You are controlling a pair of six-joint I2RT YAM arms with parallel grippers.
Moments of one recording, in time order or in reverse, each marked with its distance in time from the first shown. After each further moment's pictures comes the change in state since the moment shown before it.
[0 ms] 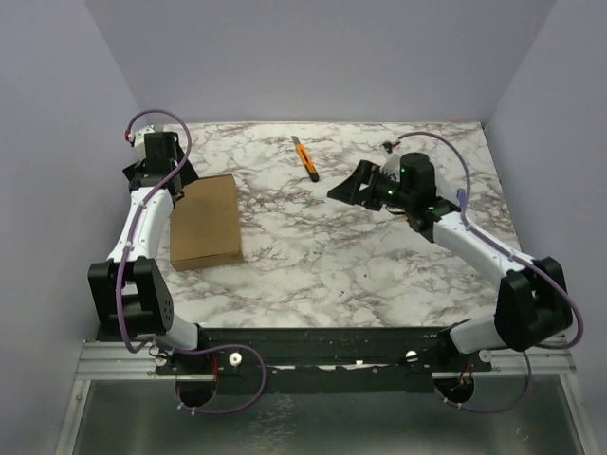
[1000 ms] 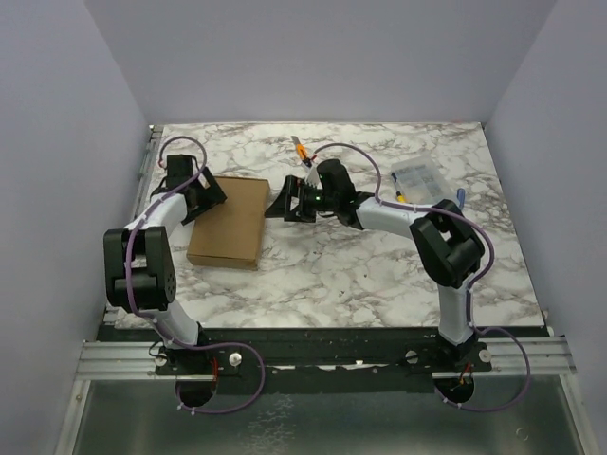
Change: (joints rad) left arm 0.050 0.213 -0.141 0.157 0.381 -0.099; right arm 0.321 0.656 0.376 0.186 -0.072 0.150
